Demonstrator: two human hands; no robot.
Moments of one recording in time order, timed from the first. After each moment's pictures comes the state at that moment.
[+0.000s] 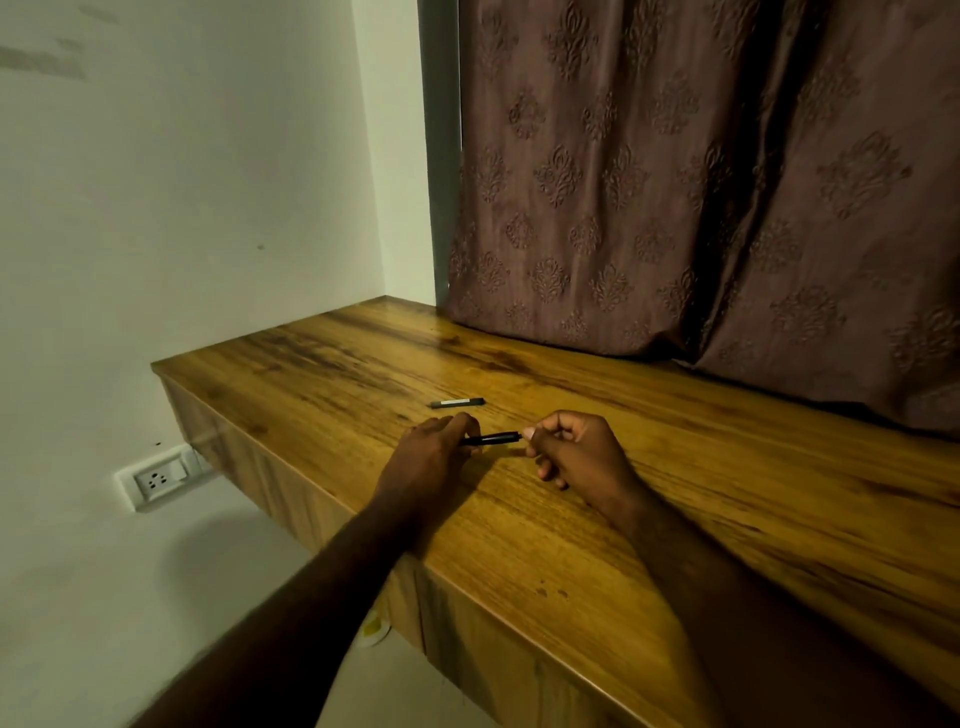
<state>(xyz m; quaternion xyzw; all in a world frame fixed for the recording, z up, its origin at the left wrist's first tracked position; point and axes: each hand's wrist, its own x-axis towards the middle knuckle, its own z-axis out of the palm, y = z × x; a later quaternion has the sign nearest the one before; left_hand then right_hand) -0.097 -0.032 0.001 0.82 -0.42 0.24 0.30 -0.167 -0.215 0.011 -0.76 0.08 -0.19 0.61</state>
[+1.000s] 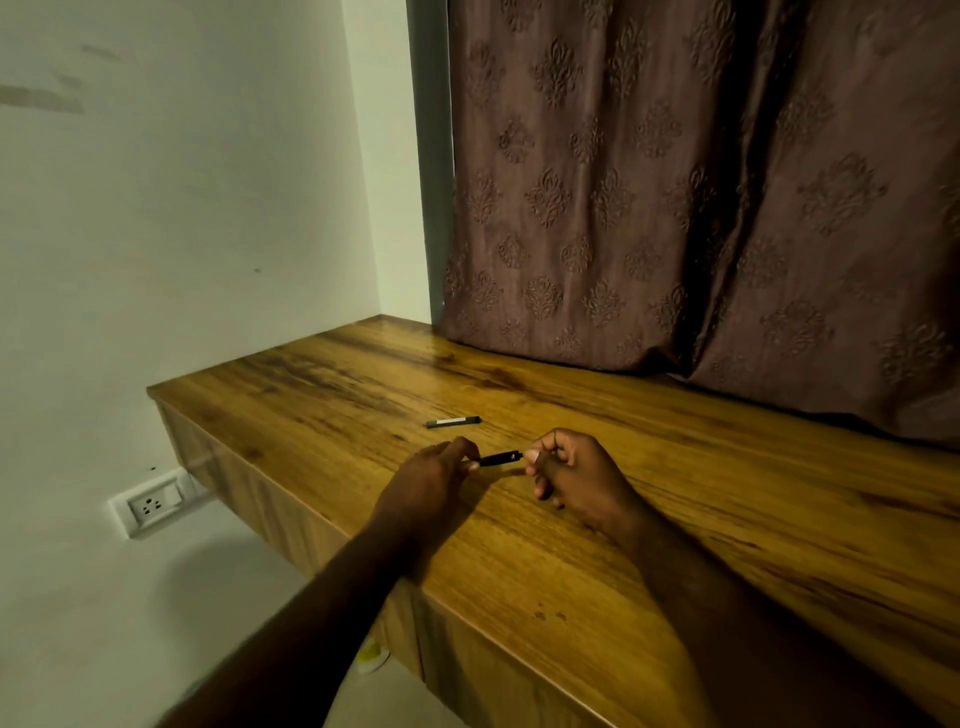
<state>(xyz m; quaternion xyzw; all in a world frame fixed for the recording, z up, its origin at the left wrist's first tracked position) -0.095 -0.033 0.000 0.85 -0.40 0.19 0.29 -0.171 -0.218 0.014 -0.79 0.06 -0.16 0.58</state>
